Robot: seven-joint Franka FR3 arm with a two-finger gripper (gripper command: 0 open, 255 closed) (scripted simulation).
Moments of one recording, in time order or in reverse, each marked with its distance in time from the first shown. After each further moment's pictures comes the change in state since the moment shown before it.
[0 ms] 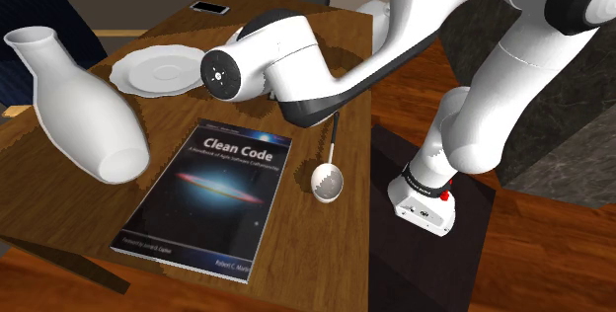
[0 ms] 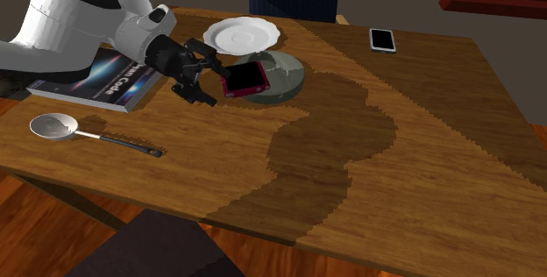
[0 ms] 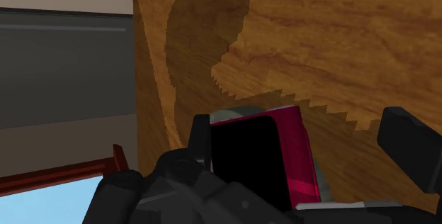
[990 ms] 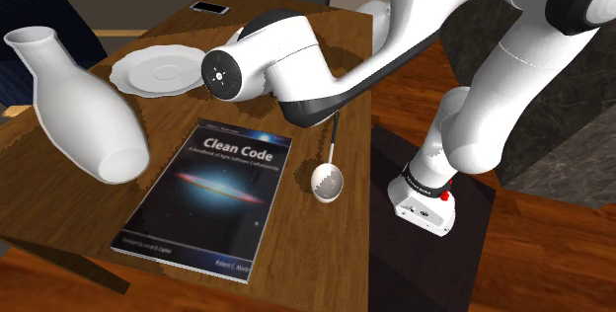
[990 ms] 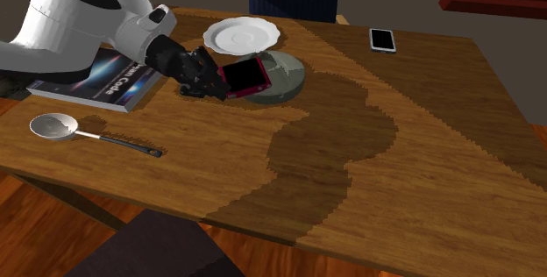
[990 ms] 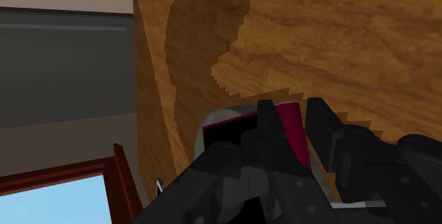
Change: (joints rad) arm -0.001 -0.003 -0.001 -0.004 -0.002 0.004 0.001
